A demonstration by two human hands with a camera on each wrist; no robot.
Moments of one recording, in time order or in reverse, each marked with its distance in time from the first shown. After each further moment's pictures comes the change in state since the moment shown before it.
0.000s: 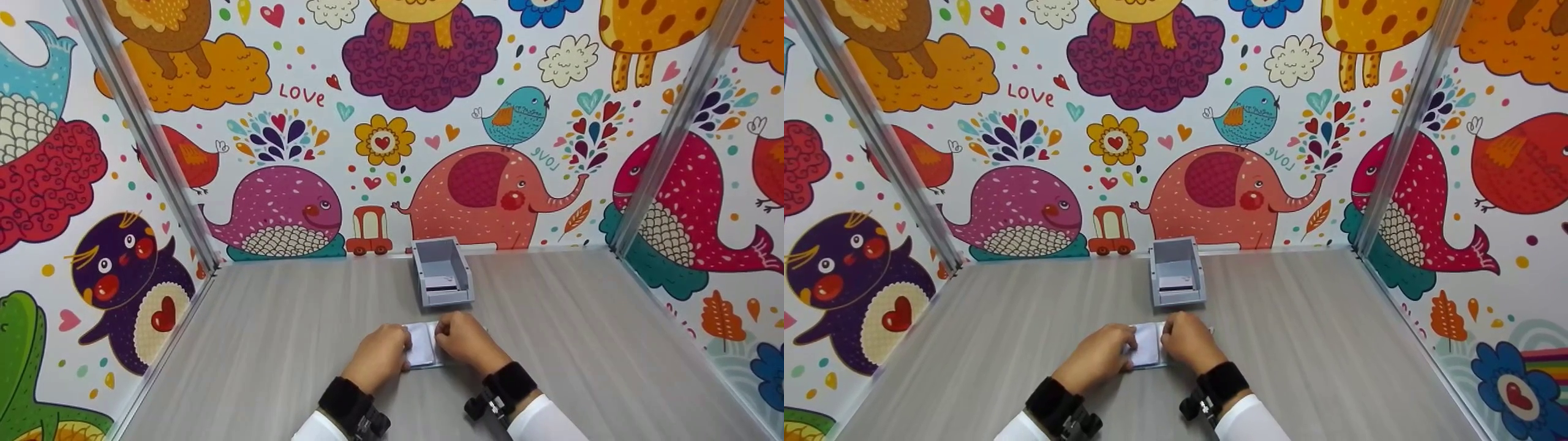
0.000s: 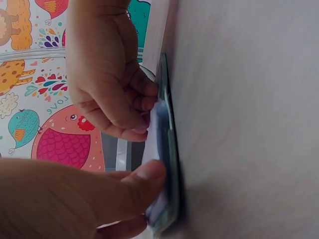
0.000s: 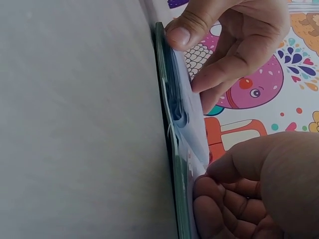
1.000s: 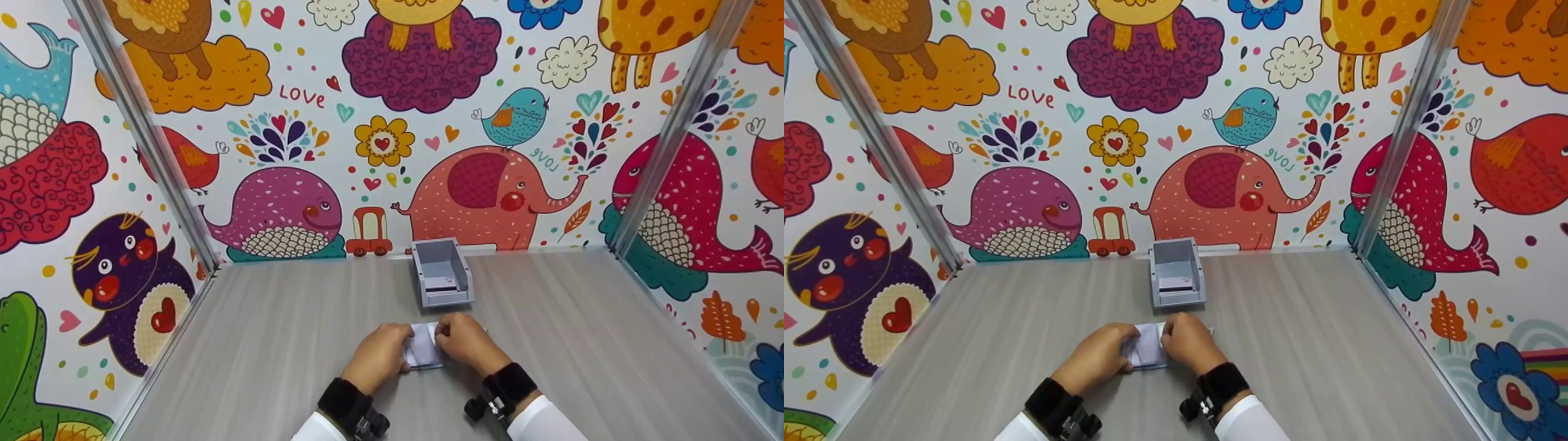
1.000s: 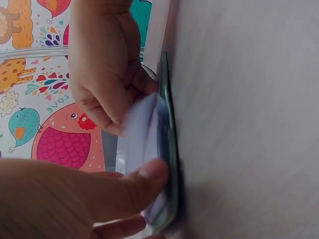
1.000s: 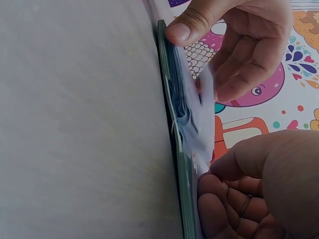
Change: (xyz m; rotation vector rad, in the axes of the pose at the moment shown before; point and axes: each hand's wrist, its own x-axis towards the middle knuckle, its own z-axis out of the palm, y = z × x) left_hand 0.002 -0.001 -0.001 -0.054 -0.025 -0.016; right_hand -0.001 0.003 0.001 -0.013 0.020 -0.028
